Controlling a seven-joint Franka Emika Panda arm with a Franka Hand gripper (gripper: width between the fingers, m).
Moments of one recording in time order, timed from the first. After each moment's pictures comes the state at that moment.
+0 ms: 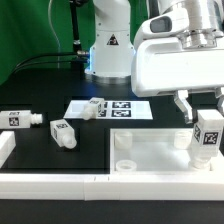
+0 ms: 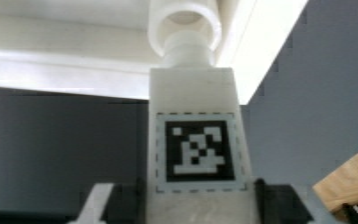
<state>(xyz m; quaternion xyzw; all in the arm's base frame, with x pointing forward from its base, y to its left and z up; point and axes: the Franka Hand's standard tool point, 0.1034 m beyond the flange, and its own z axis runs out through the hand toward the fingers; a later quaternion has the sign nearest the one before) 0.634 0.113 0.102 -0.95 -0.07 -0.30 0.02</state>
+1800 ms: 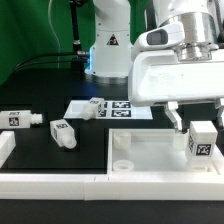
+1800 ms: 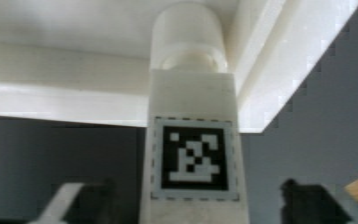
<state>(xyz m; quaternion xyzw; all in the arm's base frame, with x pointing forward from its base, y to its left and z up) 0.630 0.108 0.084 -0.95 -0.07 -0.31 0.02</state>
